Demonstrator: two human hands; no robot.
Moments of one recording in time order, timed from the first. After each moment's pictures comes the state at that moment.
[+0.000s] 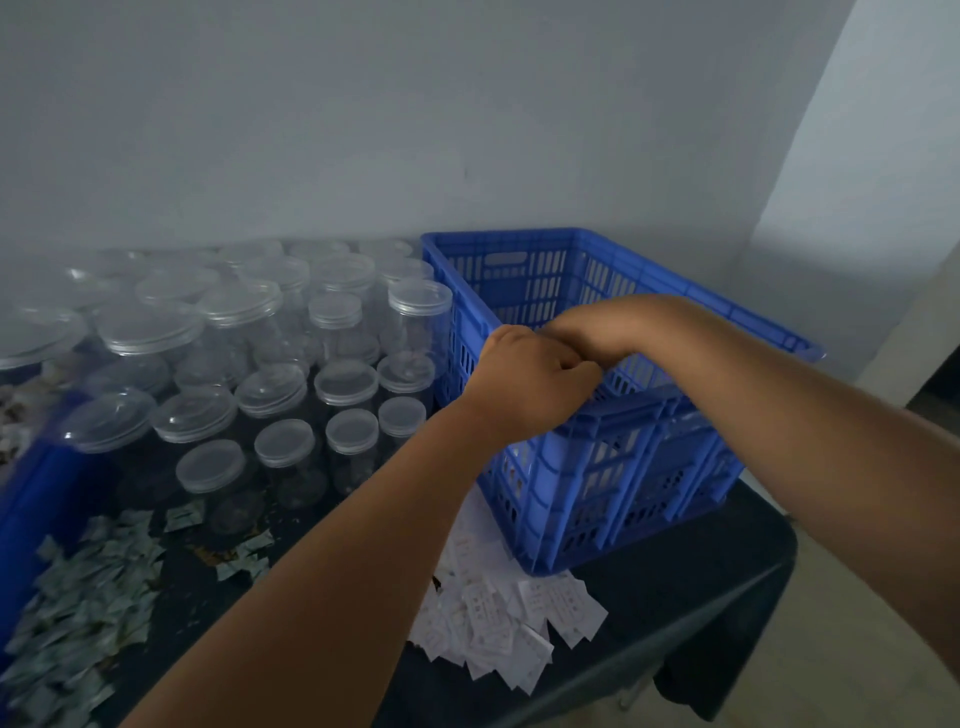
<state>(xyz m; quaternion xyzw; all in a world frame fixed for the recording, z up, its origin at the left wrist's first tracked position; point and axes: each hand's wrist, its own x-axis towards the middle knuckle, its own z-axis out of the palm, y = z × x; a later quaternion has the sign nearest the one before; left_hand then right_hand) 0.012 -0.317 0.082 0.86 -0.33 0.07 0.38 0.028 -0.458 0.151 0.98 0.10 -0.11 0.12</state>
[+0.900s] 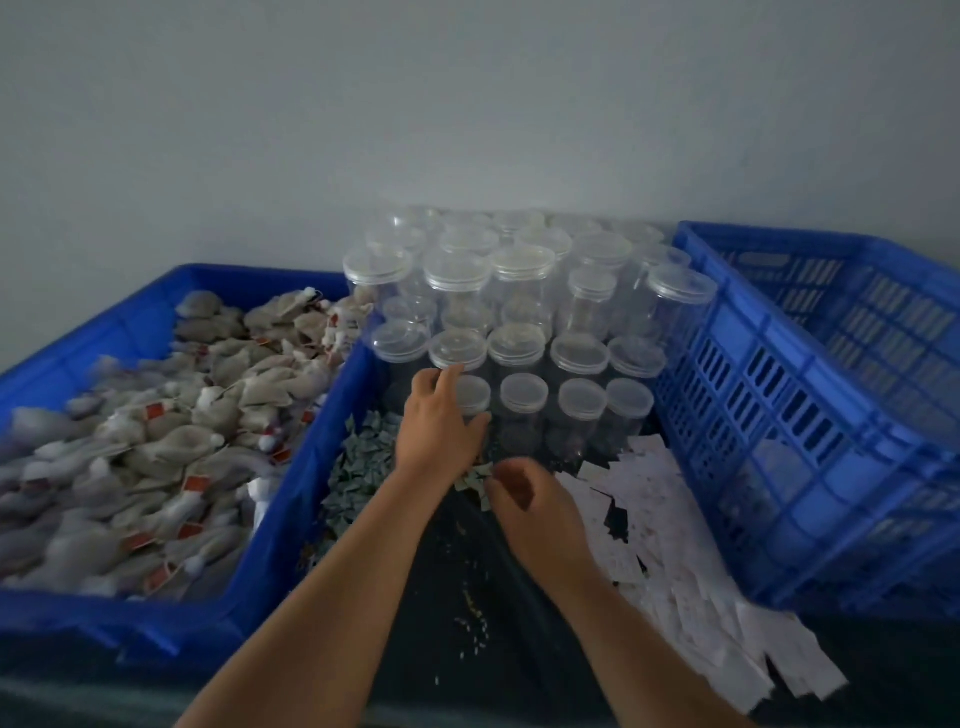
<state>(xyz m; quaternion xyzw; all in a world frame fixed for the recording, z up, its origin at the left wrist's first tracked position) 0.000 -0.024 -0.069 0.93 0.12 0.17 0.31 -0.053 -0.188 -0.103 0.86 0.12 -0.01 -0.50</state>
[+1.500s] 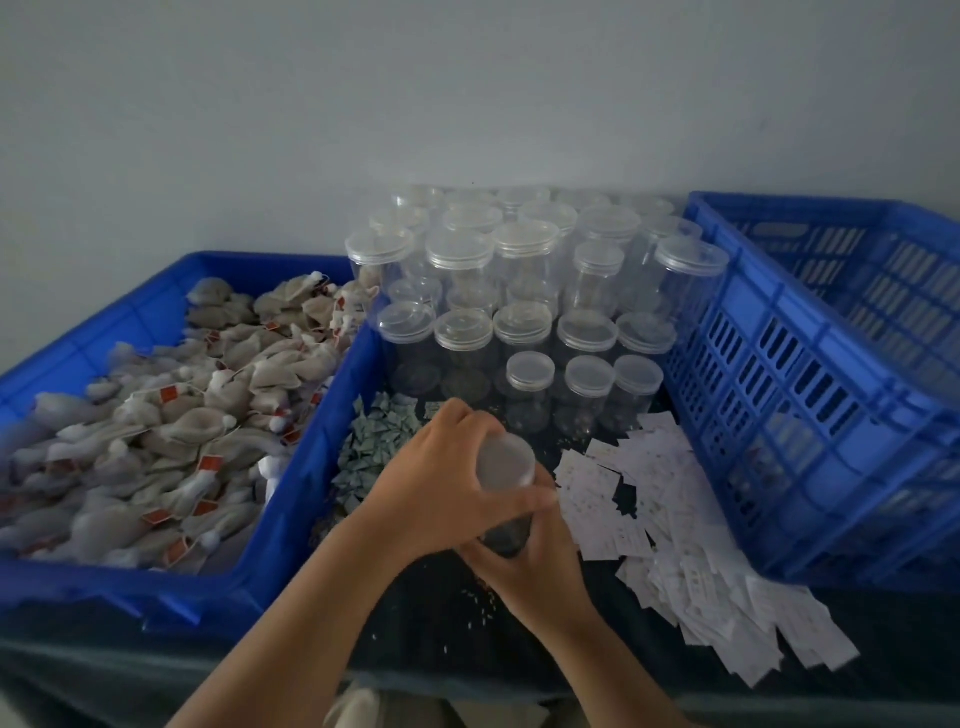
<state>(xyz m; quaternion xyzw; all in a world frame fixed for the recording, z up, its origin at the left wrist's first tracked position) -0.106 -0.035 -0.033 0.97 -0.04 0.07 0.24 -0.105 -0.186 -0.131 0.74 0.20 0.02 -0.64</state>
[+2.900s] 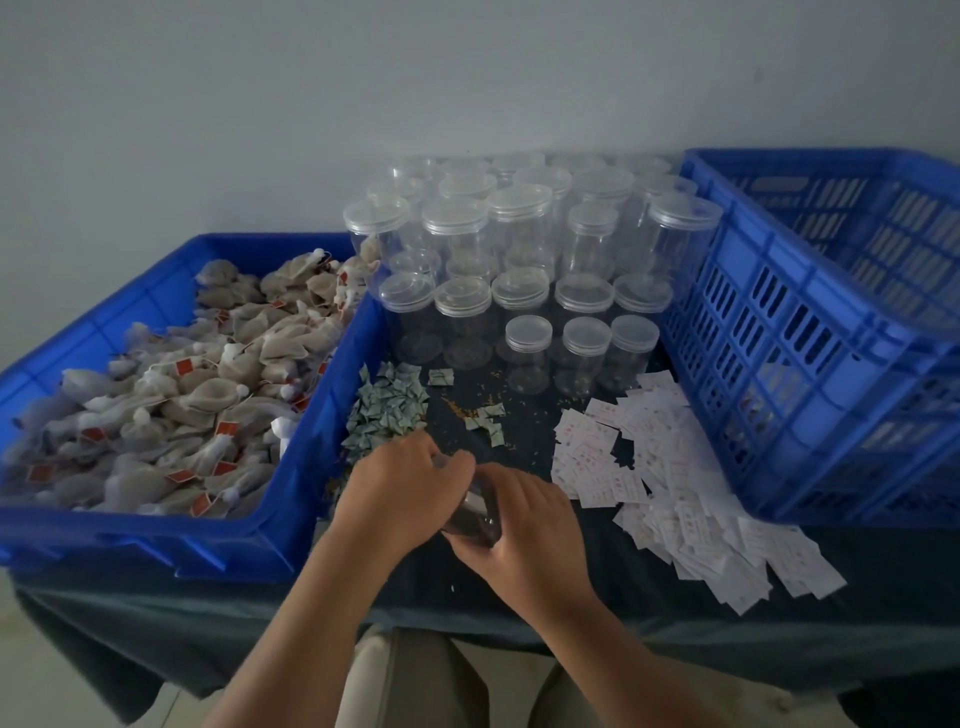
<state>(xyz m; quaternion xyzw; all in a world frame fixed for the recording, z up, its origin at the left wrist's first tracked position) -0.152 -0.027 -0.049 0.95 0.17 -0.02 0.24 -0.133 -0.190 -0.155 0.87 0.30 0.25 -0.31</state>
